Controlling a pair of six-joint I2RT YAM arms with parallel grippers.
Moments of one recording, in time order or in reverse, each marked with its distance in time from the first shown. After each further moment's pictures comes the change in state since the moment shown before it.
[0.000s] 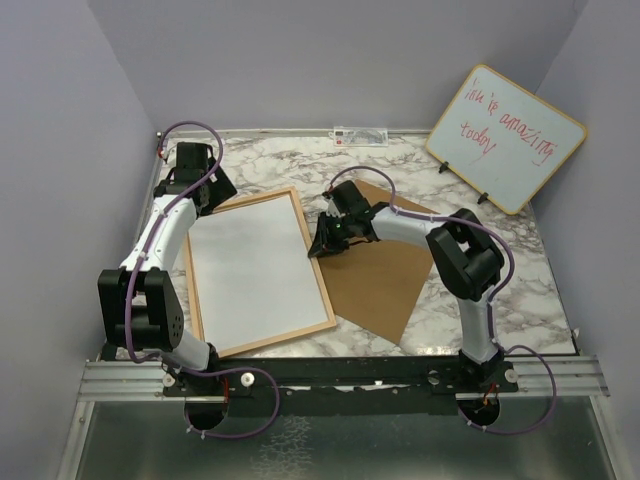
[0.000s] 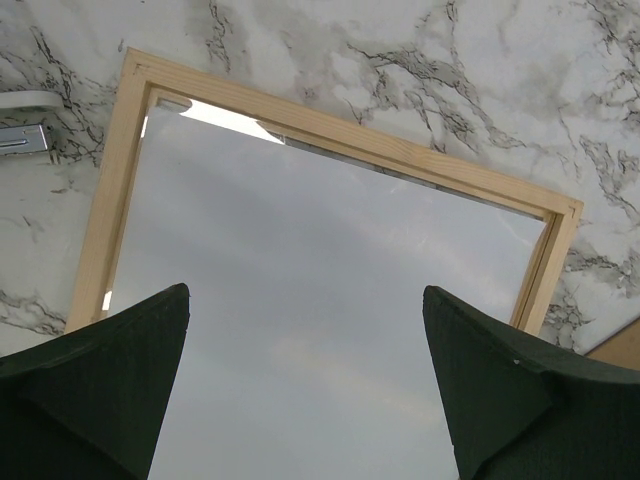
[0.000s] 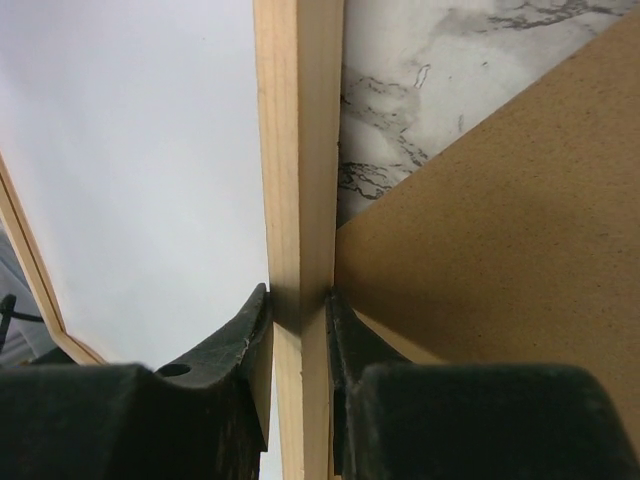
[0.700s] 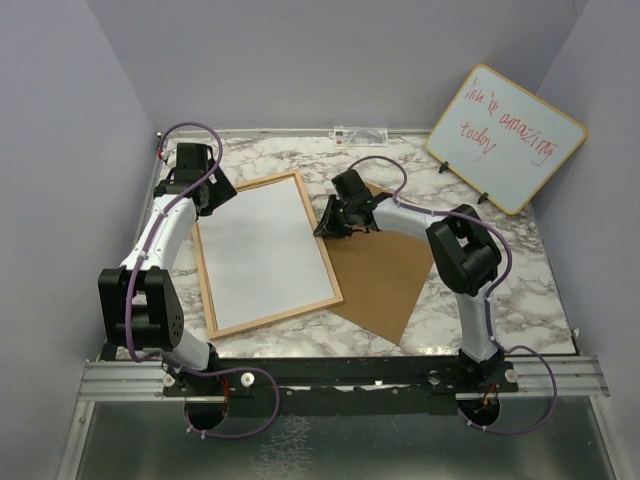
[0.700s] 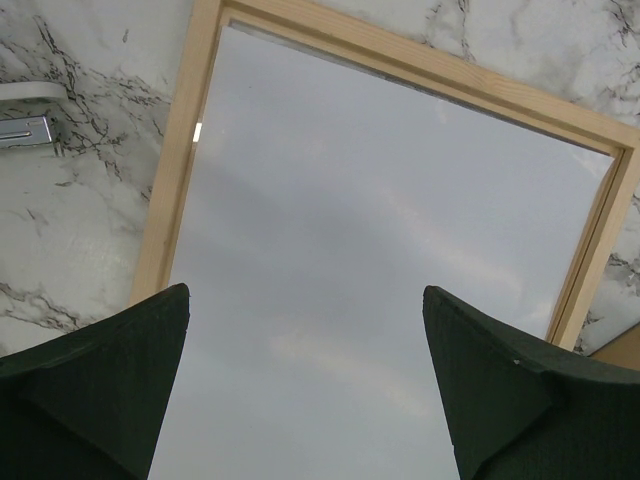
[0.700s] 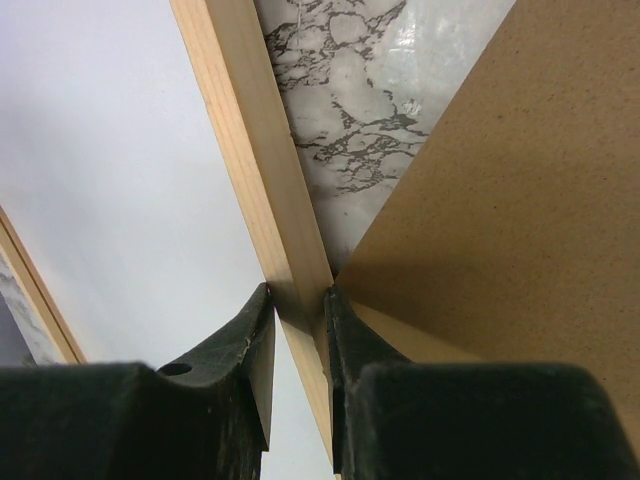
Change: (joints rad) left arm 0.005 0.004 0.000 -0.016 0.001 0.000; right arm -0.041 0.039 0.090 -0.001 0.209 0.217
